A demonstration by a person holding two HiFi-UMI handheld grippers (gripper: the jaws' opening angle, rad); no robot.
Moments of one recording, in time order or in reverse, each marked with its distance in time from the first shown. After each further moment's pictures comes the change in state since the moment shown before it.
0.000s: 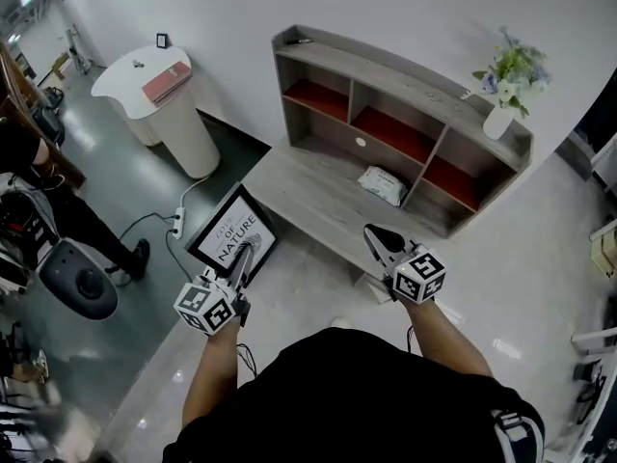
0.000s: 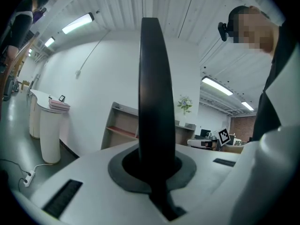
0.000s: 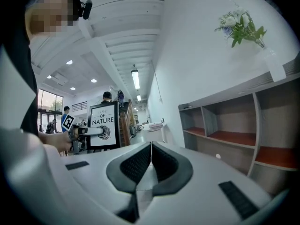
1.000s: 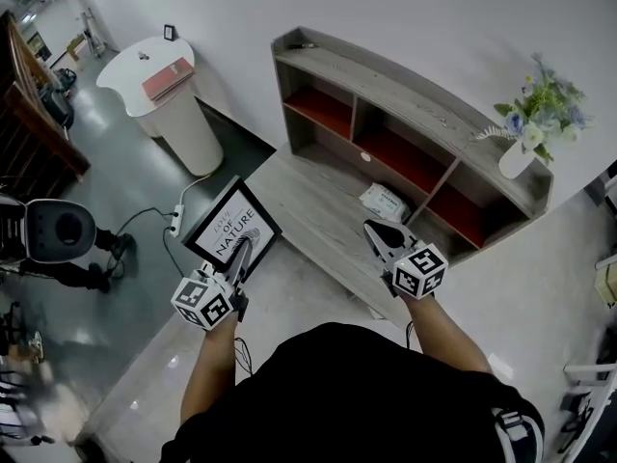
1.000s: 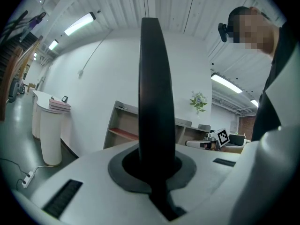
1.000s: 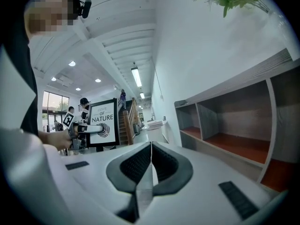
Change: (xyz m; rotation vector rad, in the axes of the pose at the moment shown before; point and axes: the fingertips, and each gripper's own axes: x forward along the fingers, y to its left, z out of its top) left arm 0.099 0.027 0.007 -0.005 -0.015 0.081; right arm 0.058 -0.109 0.010 -0.006 0.035 0.088
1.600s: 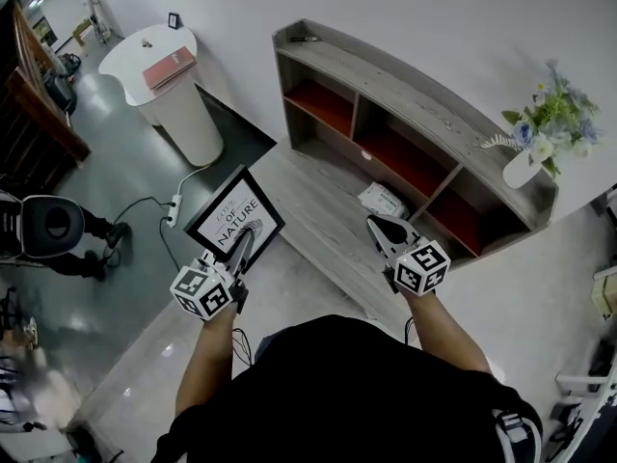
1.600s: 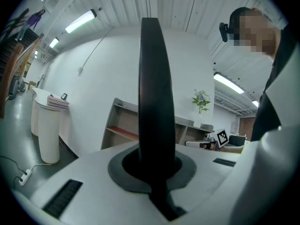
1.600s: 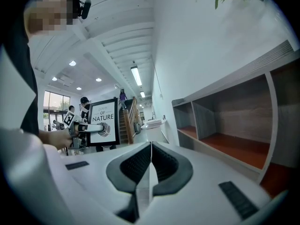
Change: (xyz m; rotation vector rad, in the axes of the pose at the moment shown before) left arm 0.033 -0.001 -0.007 -0.016 0.009 -0.001; right arm 0.003 -0.033 -0.003 -0.003 0.014 0.010
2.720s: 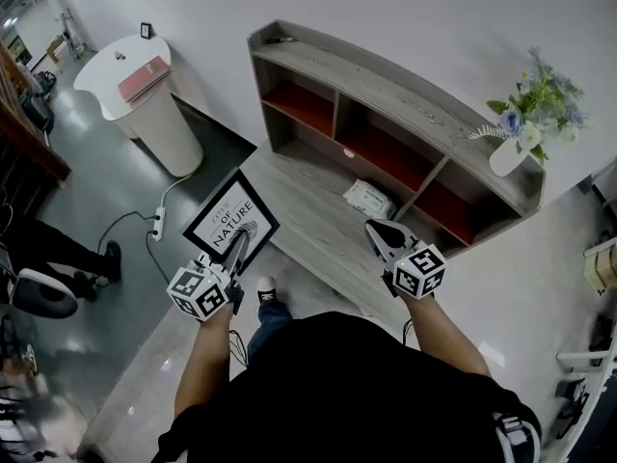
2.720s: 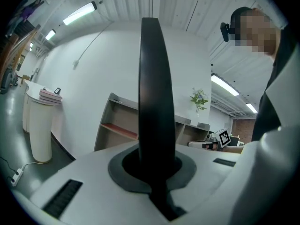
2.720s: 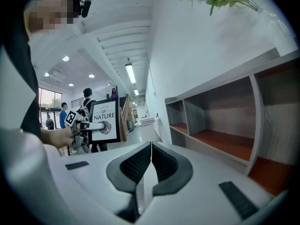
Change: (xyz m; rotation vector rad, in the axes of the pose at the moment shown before) left arm 0.024 0.012 -0.011 -0.014 0.025 -0.082; right arm -0.018 -0.009 -0.013 0.008 0.024 -0.098
